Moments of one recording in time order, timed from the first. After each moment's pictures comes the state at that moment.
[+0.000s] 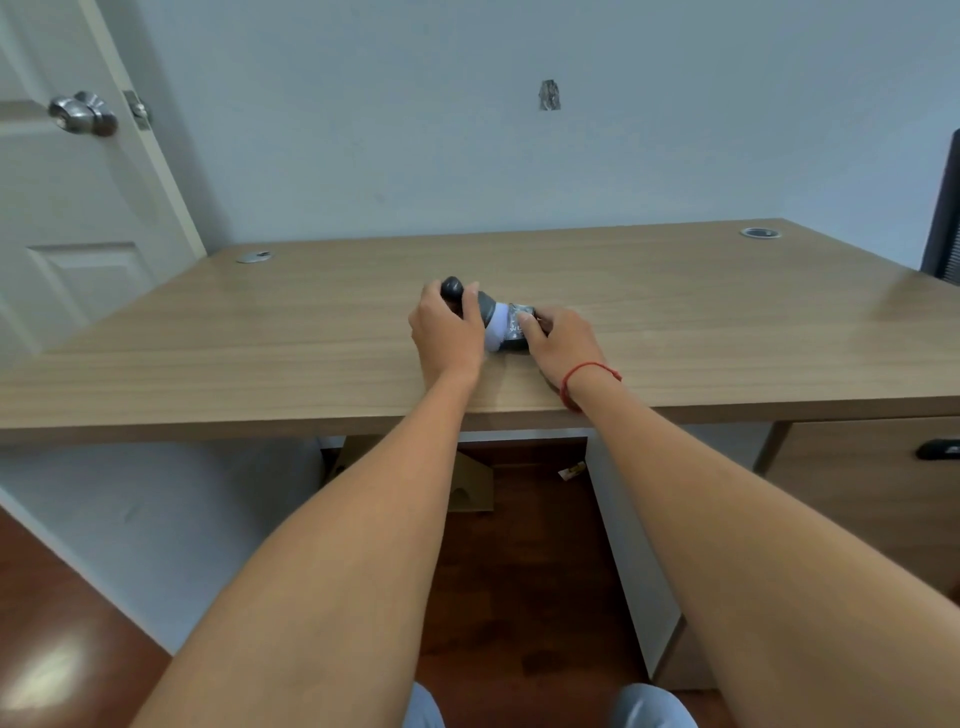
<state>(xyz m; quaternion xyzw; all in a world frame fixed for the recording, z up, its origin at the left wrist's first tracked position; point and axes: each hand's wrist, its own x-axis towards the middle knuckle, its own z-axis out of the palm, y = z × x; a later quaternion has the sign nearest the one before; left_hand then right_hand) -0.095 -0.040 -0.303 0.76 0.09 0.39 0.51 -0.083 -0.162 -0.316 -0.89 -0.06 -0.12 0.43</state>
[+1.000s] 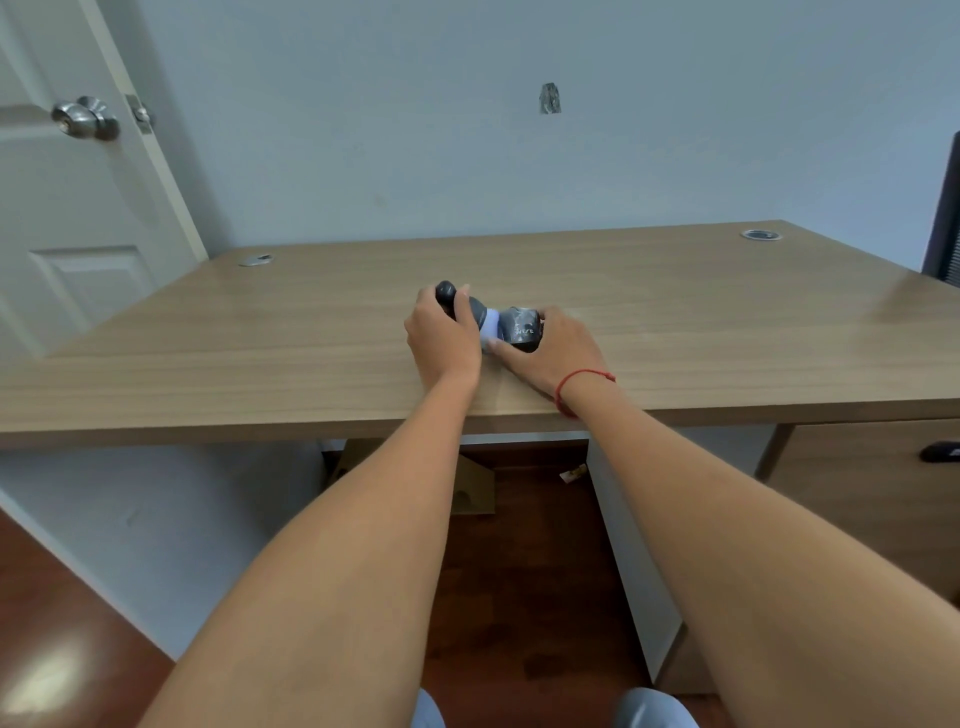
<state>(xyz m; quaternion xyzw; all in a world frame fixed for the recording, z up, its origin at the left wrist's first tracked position) -0.093 -0.036 -0.304 0.76 0.12 0.40 0.50 -0.096 -0.156 -0.314 -0.93 -0.04 -0.12 0.36</state>
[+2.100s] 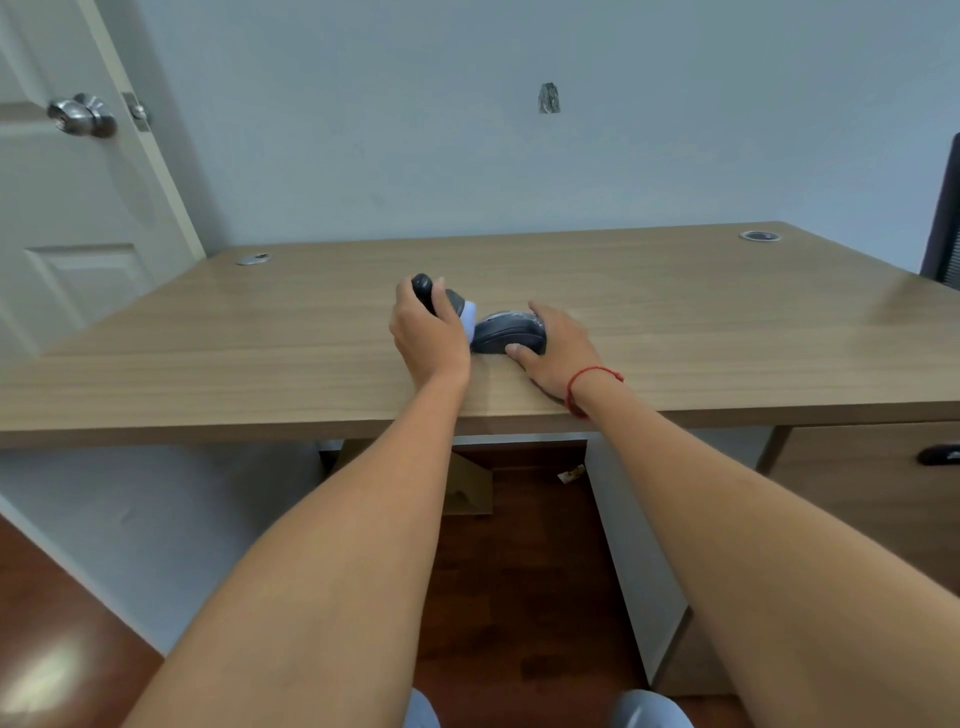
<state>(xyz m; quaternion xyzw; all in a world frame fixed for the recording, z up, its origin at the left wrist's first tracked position) -0.092 -0.031 -0.302 0.72 0.14 0.45 0.51 -0.085 -0.166 -0.316 -0.93 -0.11 -0.09 0.34</state>
